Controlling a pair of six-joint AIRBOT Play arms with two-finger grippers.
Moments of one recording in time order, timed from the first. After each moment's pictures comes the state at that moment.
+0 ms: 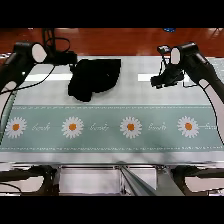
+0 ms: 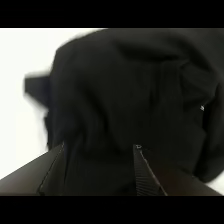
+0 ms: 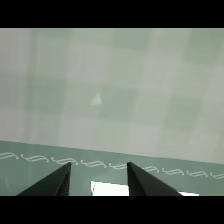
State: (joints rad) left arm -0.23 -1.53 1.49 1.53 -0.76 -1.59; right arm 0.26 -1.58 1.52 -1.72 1.35 1.70
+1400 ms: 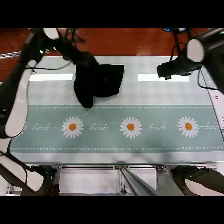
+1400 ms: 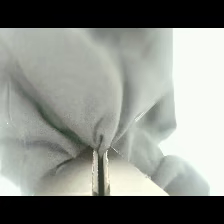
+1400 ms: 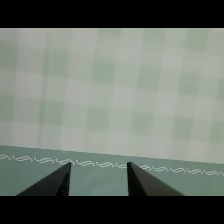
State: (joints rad) left arm -0.23 -1.81 2.03 1.19 -1.30 -1.43; right arm 0.37 -1.26 1.52 -1.87 1.37 1.83
